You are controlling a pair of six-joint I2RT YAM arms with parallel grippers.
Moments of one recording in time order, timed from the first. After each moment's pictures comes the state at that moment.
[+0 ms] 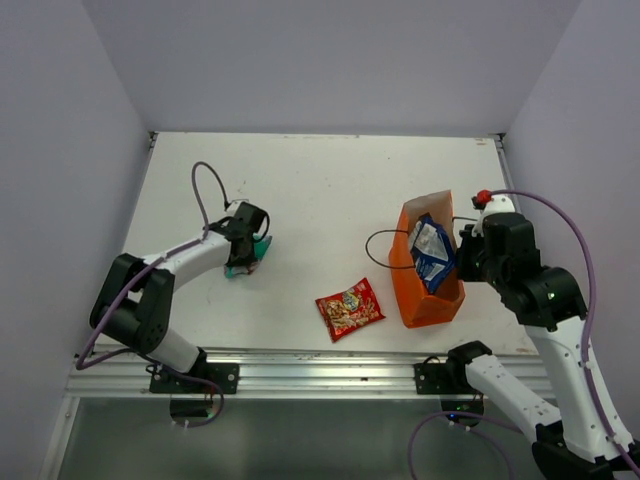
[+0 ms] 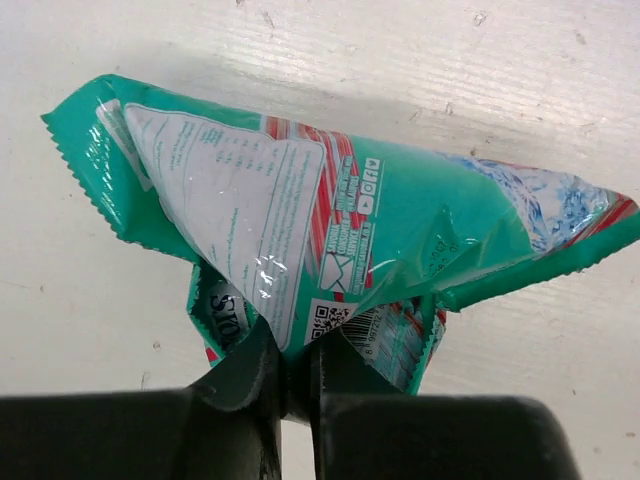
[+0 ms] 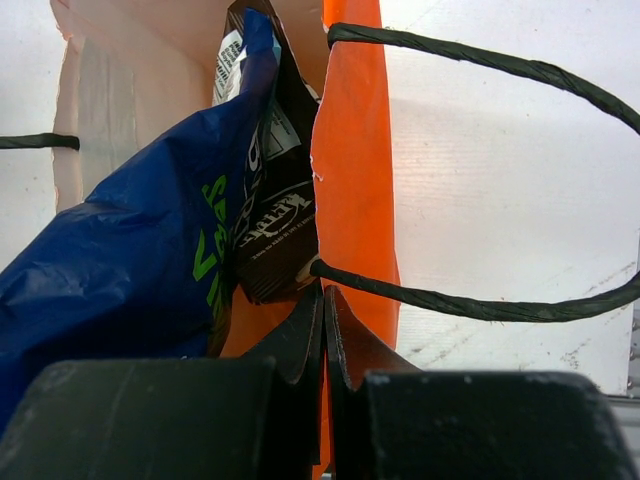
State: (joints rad) left arm -0.42 1.54 0.85 -0.47 -0.41 -0.52; right arm 0.33 0.79 1.19 -1.15 0.19 0.28
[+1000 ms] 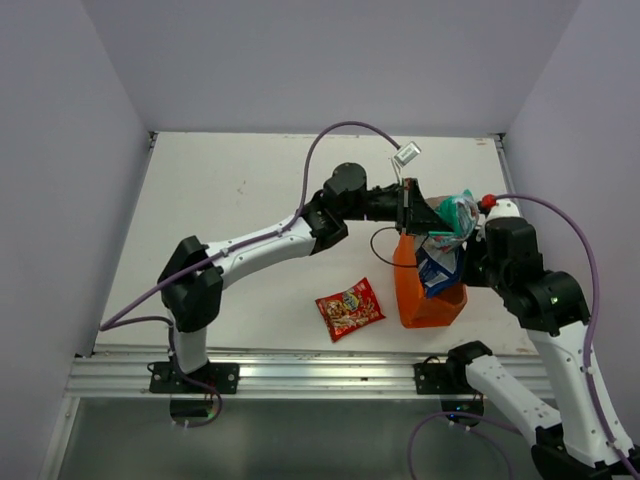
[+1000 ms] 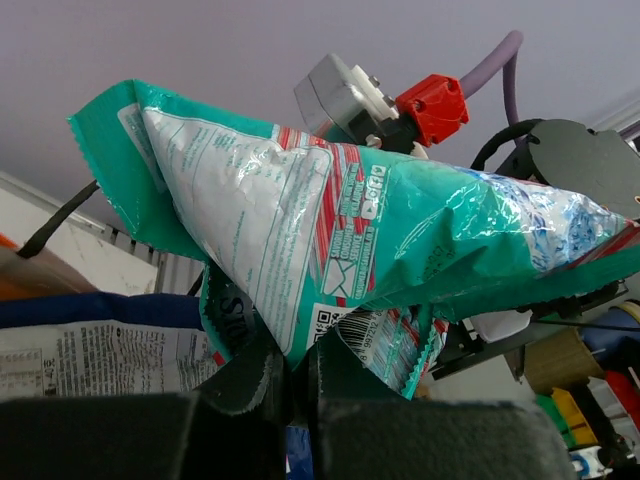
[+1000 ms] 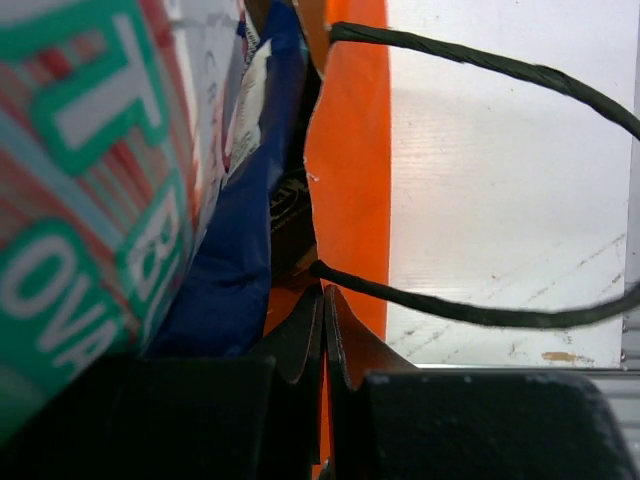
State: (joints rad) left arm -0.95 1.86 1.56 0.45 0.69 -1.00; right arm 0.32 0.78 1.19 -1.18 0.20 0.30
